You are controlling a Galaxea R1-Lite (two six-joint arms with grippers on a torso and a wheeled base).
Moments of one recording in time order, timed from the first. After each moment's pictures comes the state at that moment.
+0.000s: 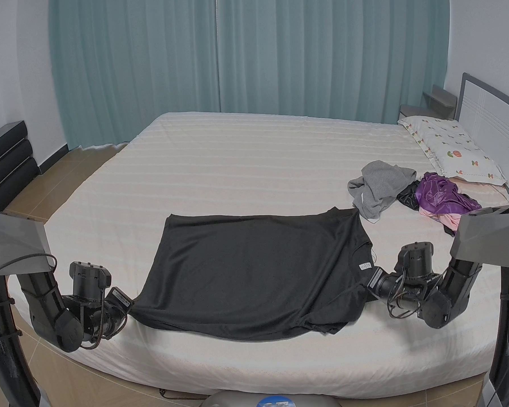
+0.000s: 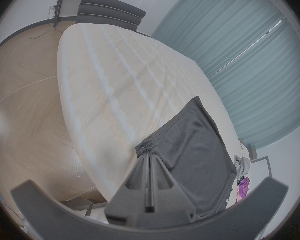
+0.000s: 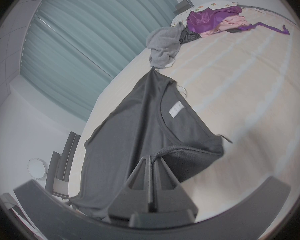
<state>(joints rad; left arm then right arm) -0.12 2.14 -0.33 -1.02 0.13 -1.04 0.26 2.32 -0.59 -1.13 0.04 0.81</state>
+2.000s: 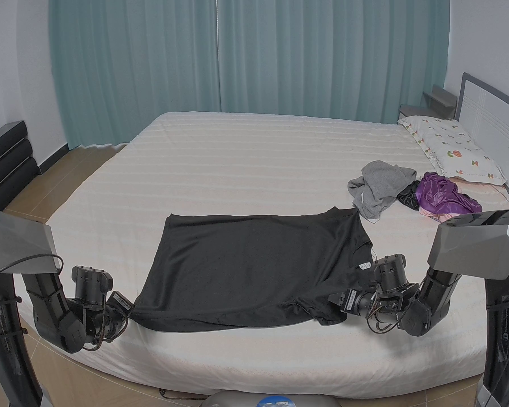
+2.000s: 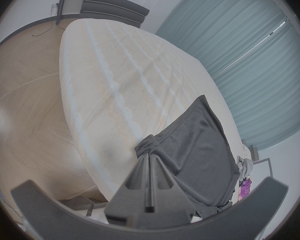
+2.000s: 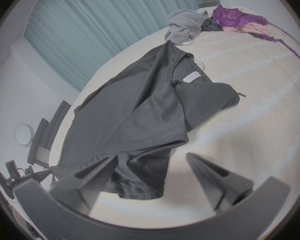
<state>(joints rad) -0.10 2.19 -0.33 -1.05 0.12 -1.05 0.38 2.38 -0.67 -0.96 0.00 0.63</state>
